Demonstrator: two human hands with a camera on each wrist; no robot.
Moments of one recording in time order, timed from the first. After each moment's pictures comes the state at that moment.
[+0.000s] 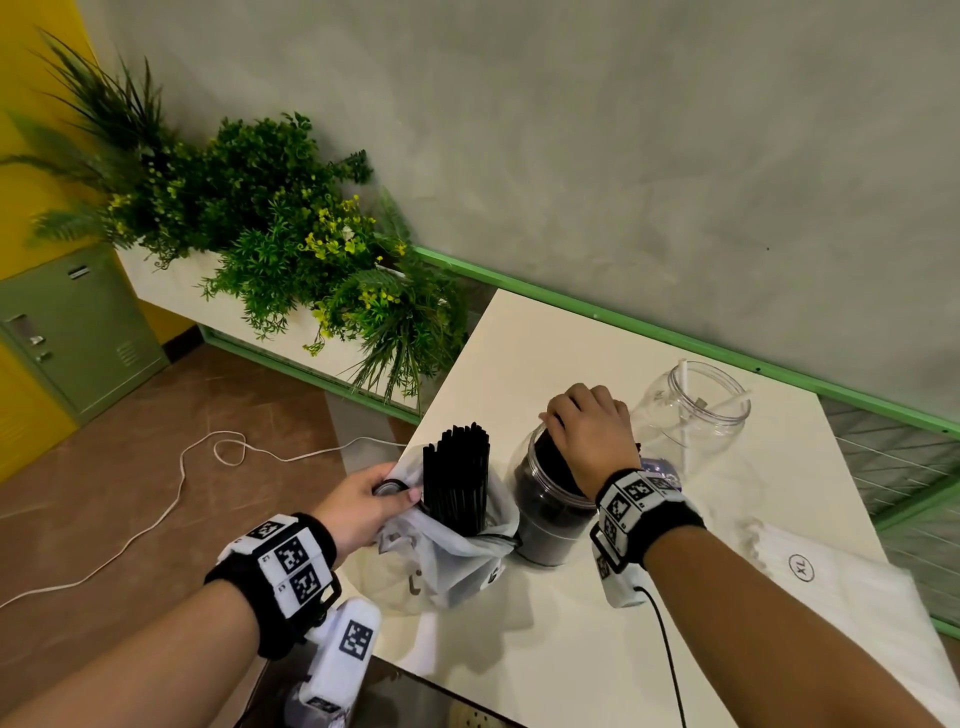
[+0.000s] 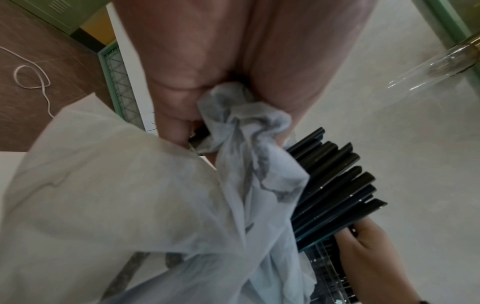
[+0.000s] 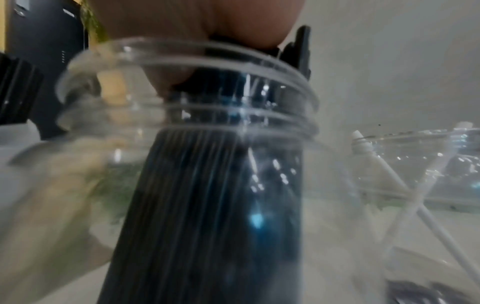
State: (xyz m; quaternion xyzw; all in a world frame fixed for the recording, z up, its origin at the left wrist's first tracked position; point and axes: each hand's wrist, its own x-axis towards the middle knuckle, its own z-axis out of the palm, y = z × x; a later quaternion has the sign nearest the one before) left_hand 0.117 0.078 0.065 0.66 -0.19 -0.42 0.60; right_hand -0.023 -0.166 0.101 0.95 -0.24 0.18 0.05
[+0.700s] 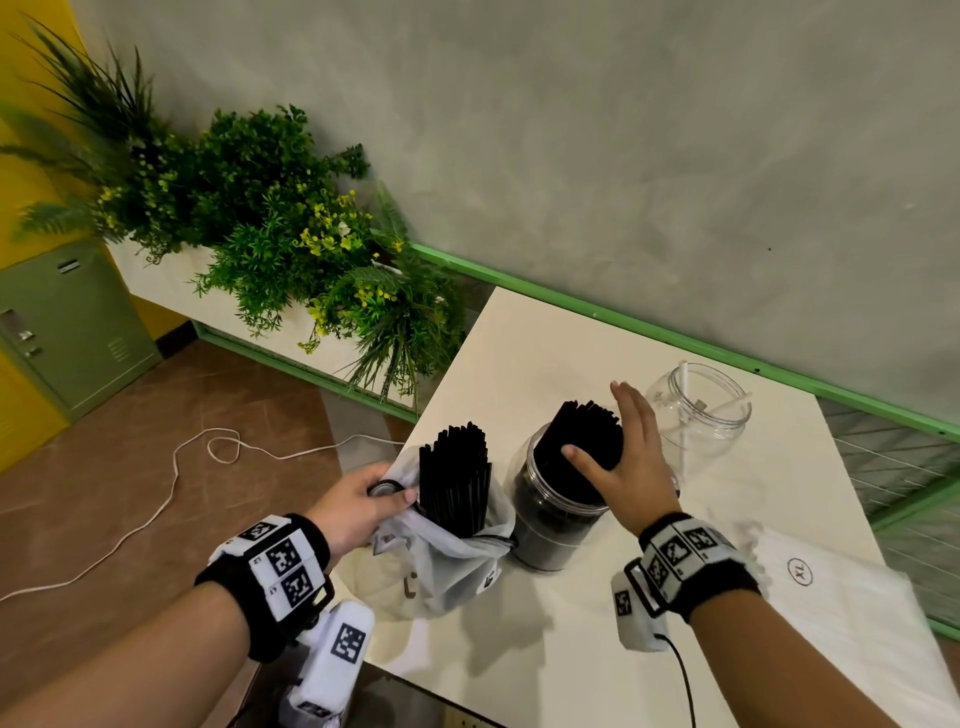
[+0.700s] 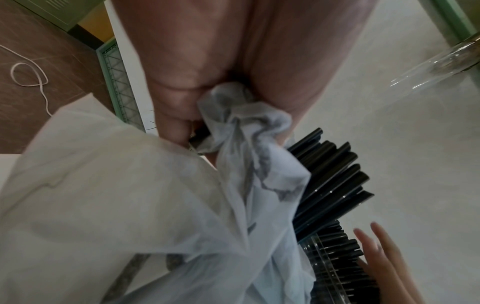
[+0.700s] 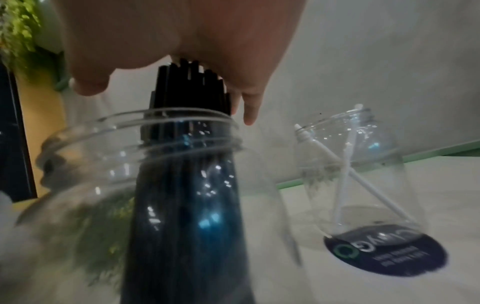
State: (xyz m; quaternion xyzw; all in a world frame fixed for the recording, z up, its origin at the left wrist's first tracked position) left_hand 0.122 0.074 0.065 0.66 -0.19 -0.42 0.59; right_hand -0.074 -0.171 0.096 0.88 -0.30 0.26 -0.26
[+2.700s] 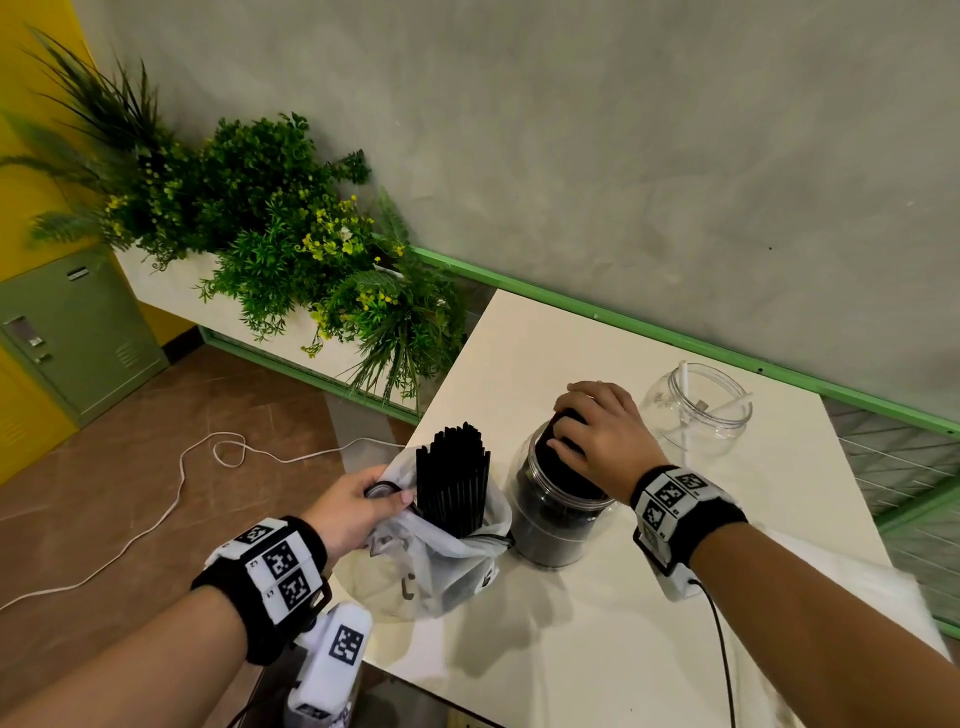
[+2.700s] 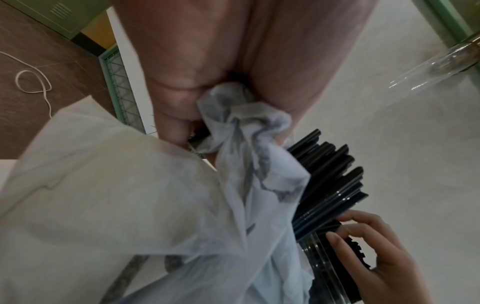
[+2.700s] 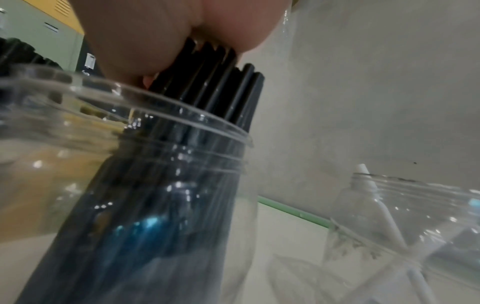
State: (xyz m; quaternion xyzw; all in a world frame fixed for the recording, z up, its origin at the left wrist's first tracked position) left_hand 0.124 0.077 0.062 0.66 -0.19 -0.42 0.59; right_hand -0.044 -0.197 0.108 0.97 -0.03 0.21 0.10
